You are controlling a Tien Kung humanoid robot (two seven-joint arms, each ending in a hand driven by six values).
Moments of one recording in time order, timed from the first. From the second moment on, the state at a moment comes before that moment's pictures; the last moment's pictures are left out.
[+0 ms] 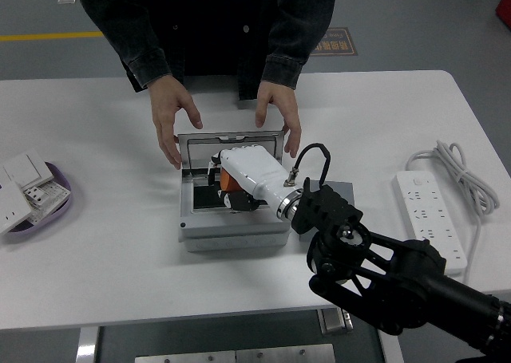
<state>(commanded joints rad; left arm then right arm) 0.04 0.04 -1.57 -0.18 1.50 0.01 0.17 0.52 -0.12 0.59 1.43 -2.15 -0.09 -0.37</state>
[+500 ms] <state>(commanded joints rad) 0.04 0.05 -1.58 -0.18 1.51 0.01 0.18 0.55 -0.11 0.56 1.39 -2.13 -0.08 -0.37</state>
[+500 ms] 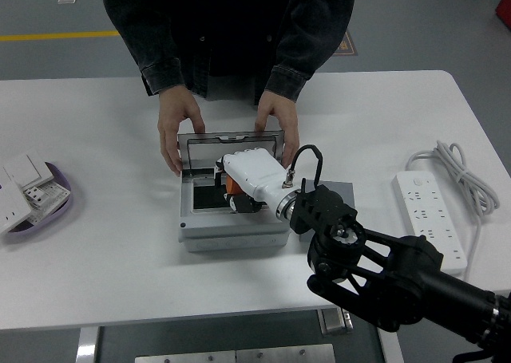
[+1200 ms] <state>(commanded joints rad) 0.04 0.05 -1.58 -0.18 1.51 0.01 0.17 0.53 -0.13 0.54 1.39 -1.97 -0.15 -0.27</state>
